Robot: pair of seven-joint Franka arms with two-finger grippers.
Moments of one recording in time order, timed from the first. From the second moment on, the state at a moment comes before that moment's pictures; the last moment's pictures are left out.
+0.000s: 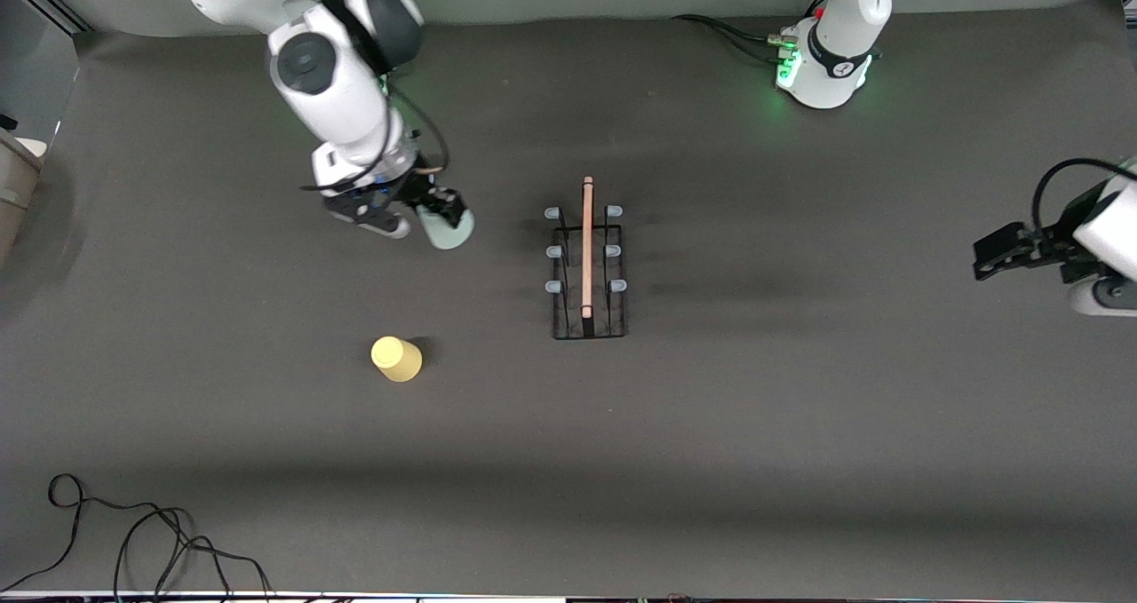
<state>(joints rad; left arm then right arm) 0.00 0.16 -0.03 -1.43 0.03 1.59 0.05 0.68 -0.03 -0.06 -2.19 0.11 2.23 1.02</state>
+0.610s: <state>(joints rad) 0.02 0.16 -0.04 -1.41 0.03 1.54 0.08 0.86 0.23 -0.06 -1.93 0.11 2.22 1.32</state>
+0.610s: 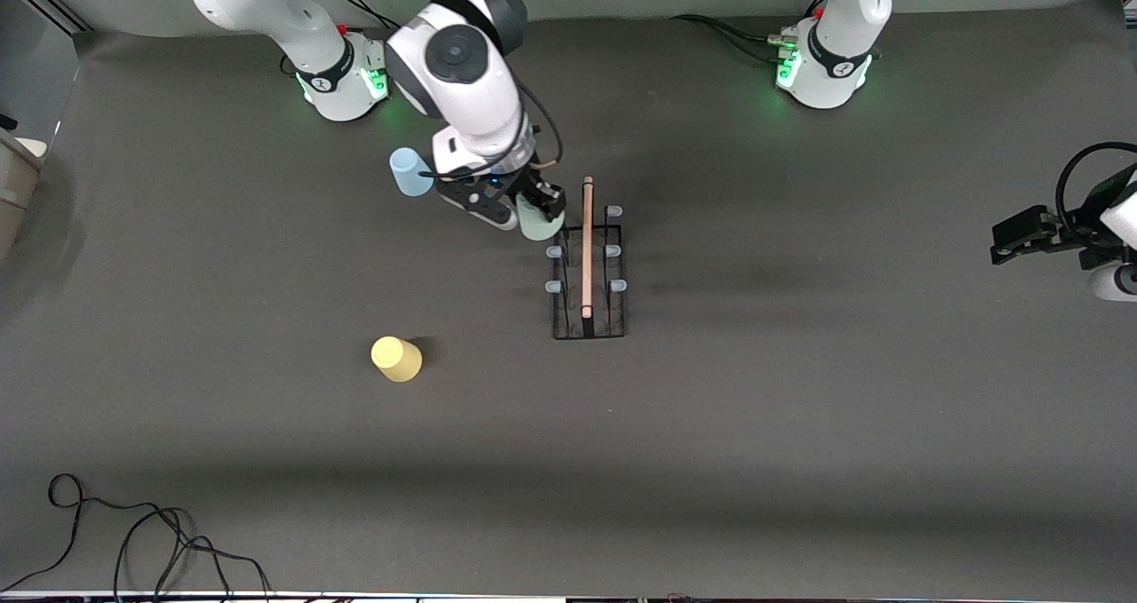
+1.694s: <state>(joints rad) 0.00 0.18 -0.04 -1.41 0.02 1.65 0.08 0.92 0.35 -0.06 -1.91 0.09 2.26 1.34</state>
